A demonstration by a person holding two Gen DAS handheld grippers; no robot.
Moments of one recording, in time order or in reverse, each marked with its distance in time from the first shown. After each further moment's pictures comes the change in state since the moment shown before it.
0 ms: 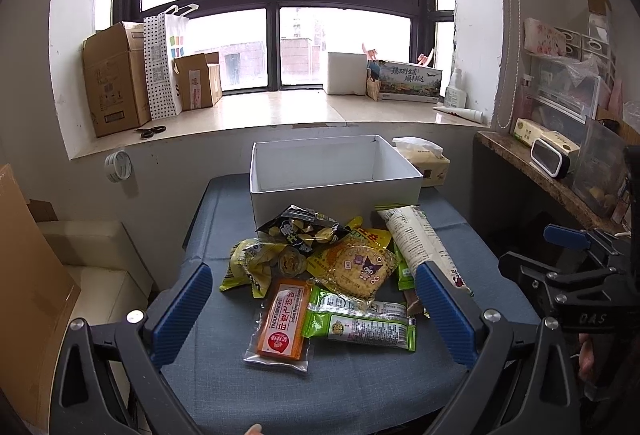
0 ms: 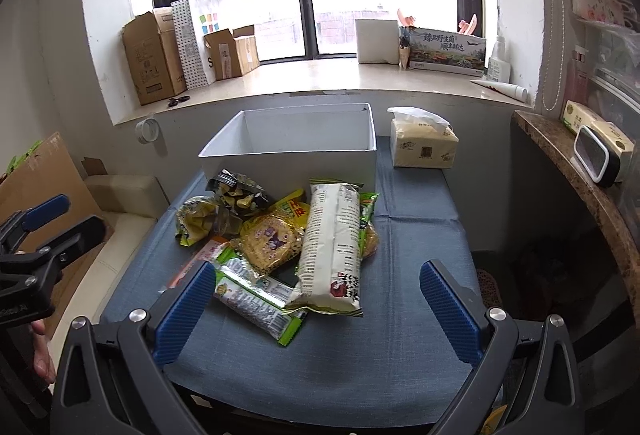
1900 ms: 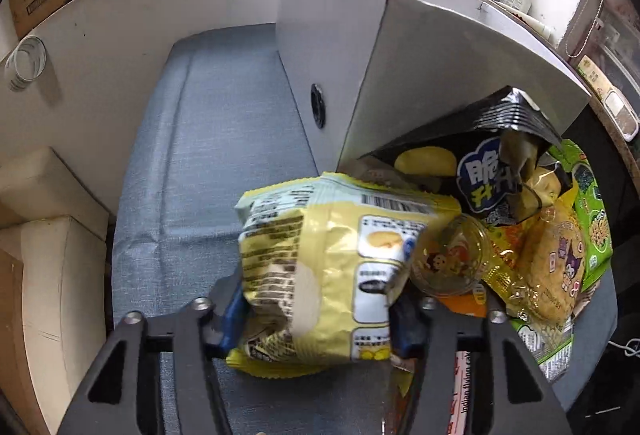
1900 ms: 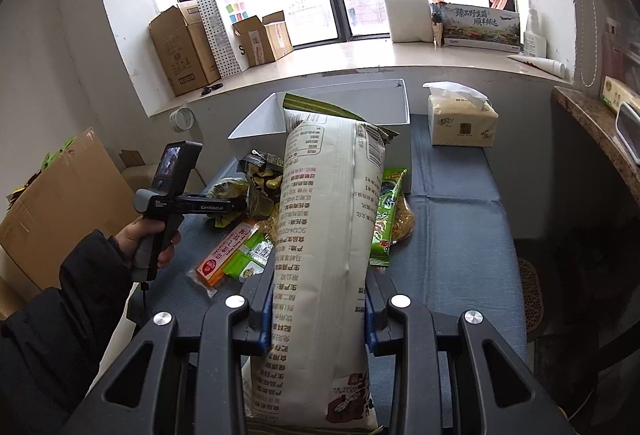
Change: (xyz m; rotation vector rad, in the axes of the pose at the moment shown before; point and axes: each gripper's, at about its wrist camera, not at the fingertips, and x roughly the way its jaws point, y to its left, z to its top) left arm 0.292 0.123 -0.031 -0.032 0.463 -0.125; right arm 0.015 -0.009 -0.016 0.006 0.053 0.210
